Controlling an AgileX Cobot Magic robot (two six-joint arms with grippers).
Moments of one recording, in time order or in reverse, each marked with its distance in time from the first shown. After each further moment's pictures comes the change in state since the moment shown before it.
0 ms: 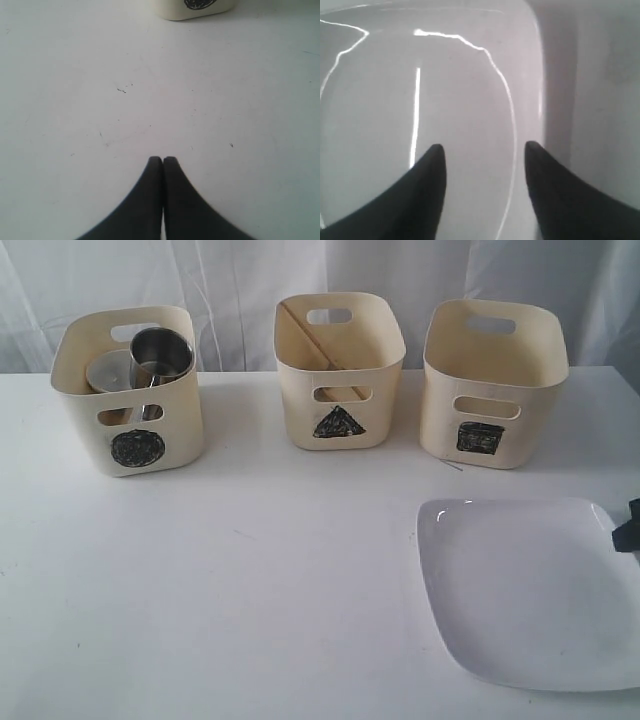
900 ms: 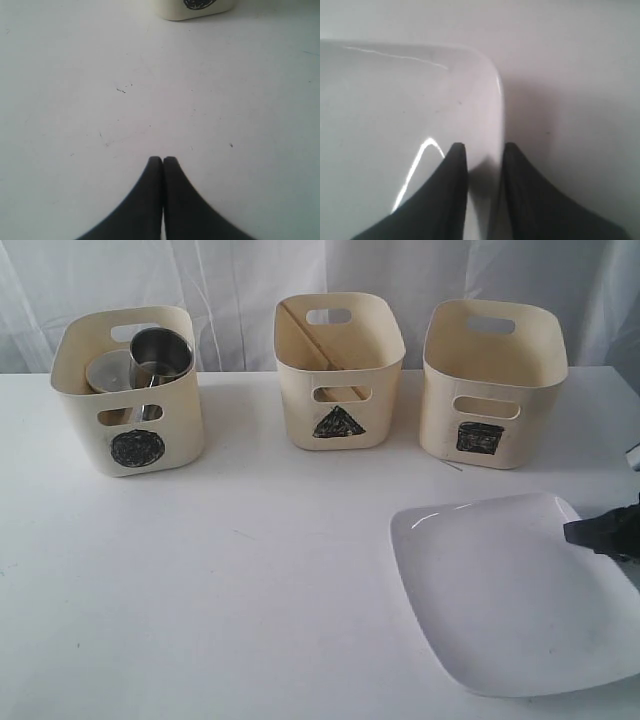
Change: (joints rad) left arm 0.000 0.000 0.000 0.000 0.000 0.000; right arm -0.009 0.374 -0.030 0.587 0.046 -0.939
